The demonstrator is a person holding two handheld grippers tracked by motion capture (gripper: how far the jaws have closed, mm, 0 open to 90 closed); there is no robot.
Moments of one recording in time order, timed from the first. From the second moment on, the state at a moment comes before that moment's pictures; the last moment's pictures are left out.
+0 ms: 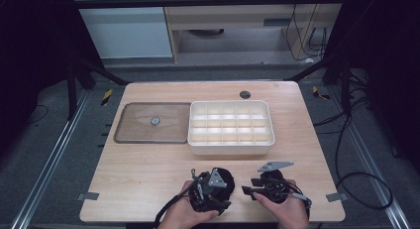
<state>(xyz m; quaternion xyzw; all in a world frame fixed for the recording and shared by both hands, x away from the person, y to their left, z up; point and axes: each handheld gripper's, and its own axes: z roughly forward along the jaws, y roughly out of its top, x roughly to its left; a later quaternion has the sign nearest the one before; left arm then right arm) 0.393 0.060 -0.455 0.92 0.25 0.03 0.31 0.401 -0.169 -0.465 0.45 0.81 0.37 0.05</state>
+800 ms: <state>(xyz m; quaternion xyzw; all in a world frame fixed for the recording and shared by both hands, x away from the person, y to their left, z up) 0.385 0.068 -0.442 0.91 0.24 0.03 0.33 0.401 -0.169 -0.465 0.45 0.81 0.37 0.04</state>
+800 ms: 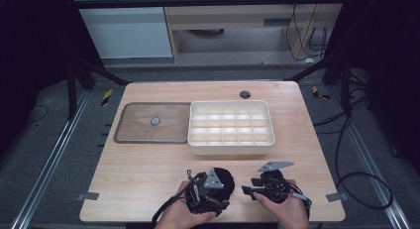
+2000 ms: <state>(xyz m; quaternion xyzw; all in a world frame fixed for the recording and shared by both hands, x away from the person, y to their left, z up) 0.413 0.177 -0.422 0.87 0.37 0.12 0.32 0.400 -0.134 -0.402 0.44 0.82 0.36 0.09</state>
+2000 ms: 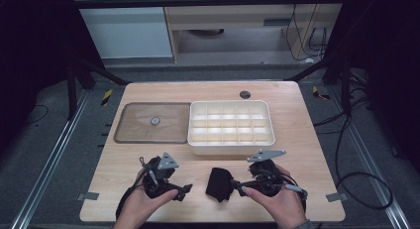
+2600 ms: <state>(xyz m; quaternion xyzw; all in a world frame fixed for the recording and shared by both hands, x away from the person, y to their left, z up) 0.426 0.273 -0.473 0.81 0.47 0.17 0.30 0.426 -0.095 -0.436 0.45 0.83 0.33 0.06</state>
